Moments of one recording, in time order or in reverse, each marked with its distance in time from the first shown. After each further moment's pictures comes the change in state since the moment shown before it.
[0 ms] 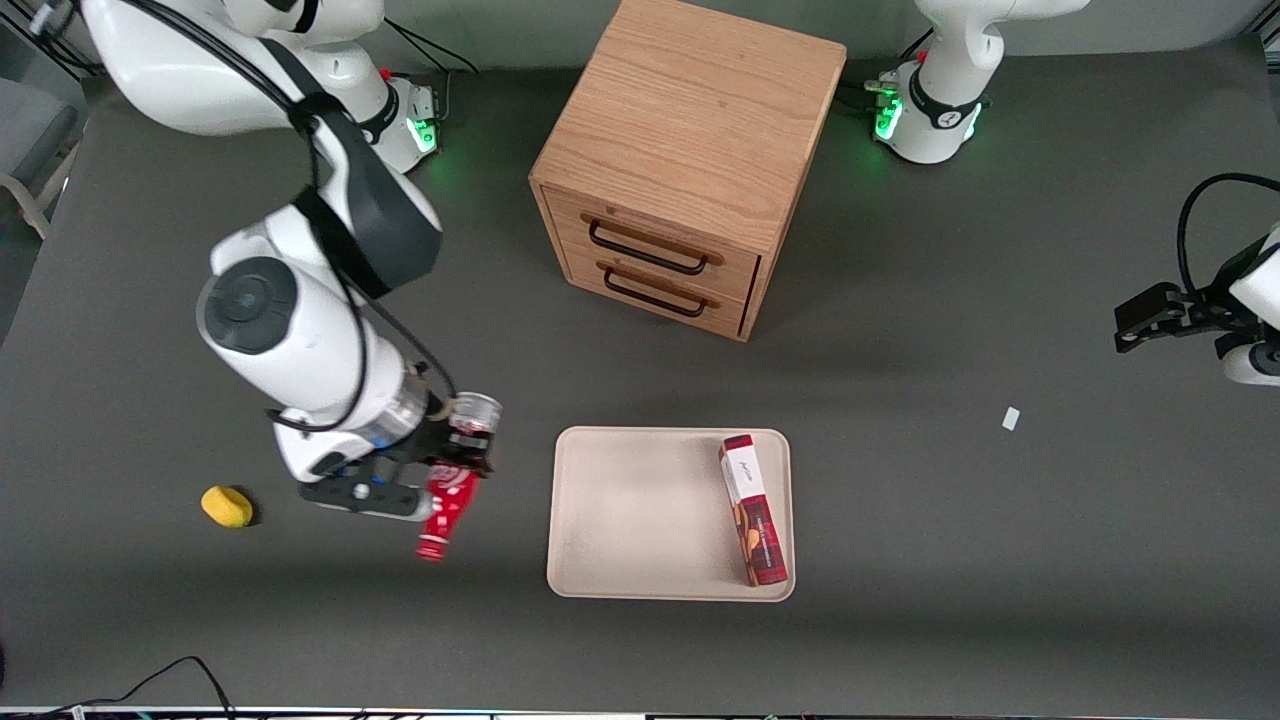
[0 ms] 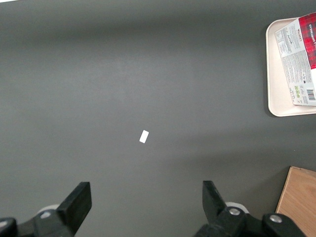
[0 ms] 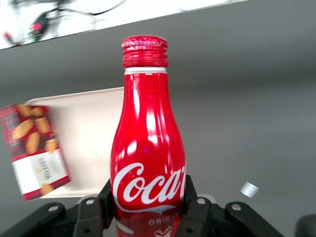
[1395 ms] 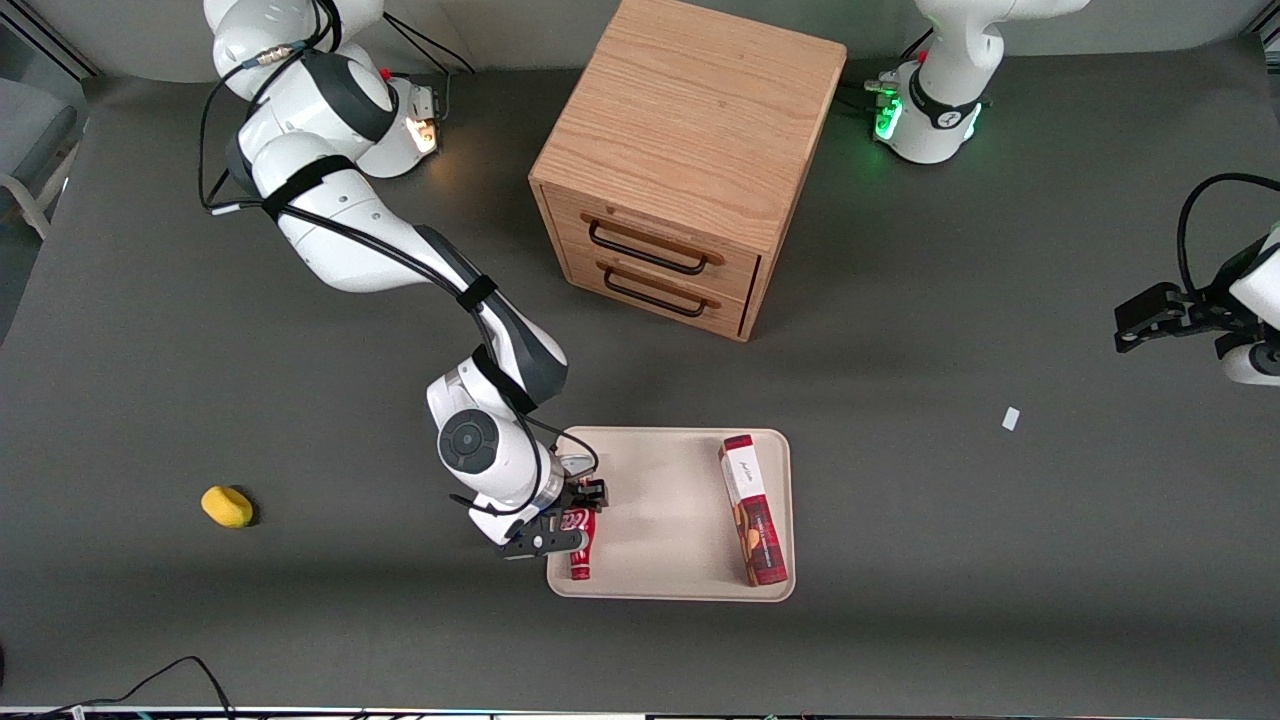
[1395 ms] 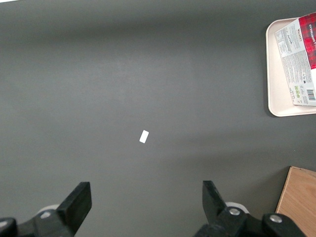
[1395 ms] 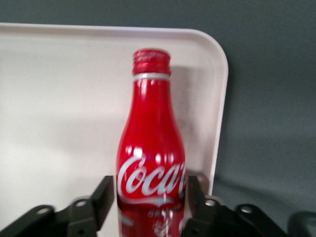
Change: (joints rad) arm 0.113 0.430 -0.097 0.051 -0.002 0.371 -0.176
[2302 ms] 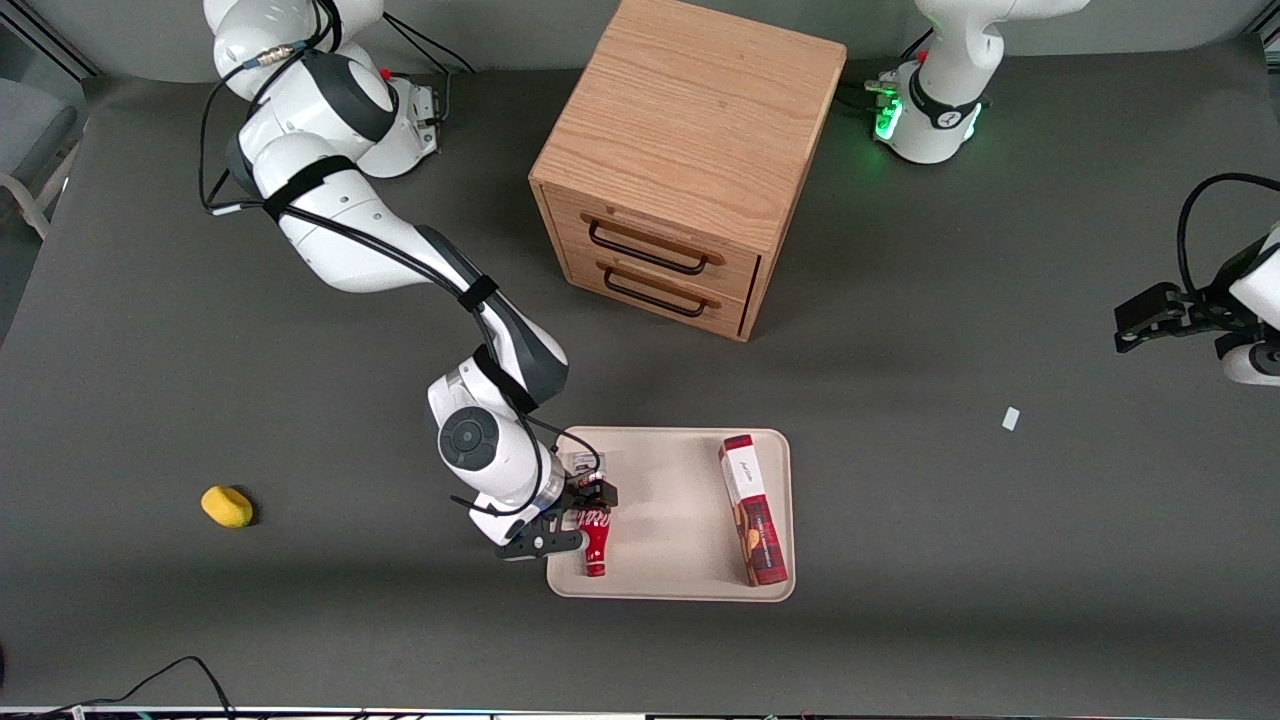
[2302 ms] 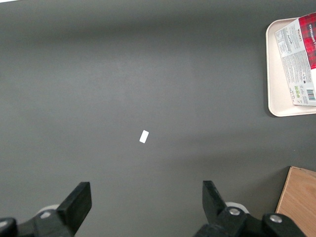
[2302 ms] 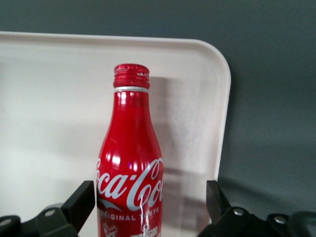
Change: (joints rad) arm 0.001 0.000 -0.002 0.001 -0.007 0.024 0.000
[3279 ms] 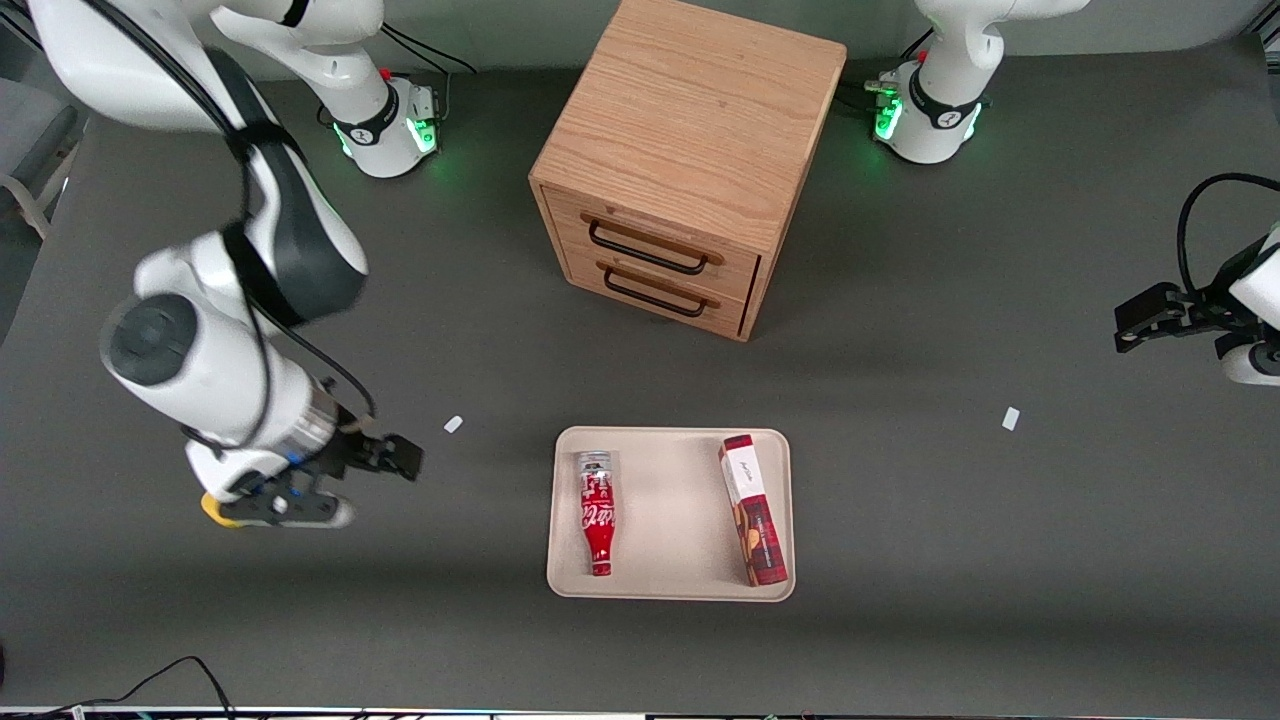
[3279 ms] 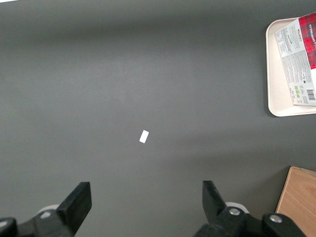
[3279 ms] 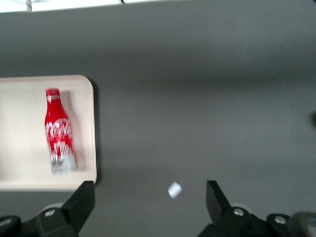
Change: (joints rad) arm -0.312 -0.729 -0.004 -0.456 0.130 -0.355 -0.083
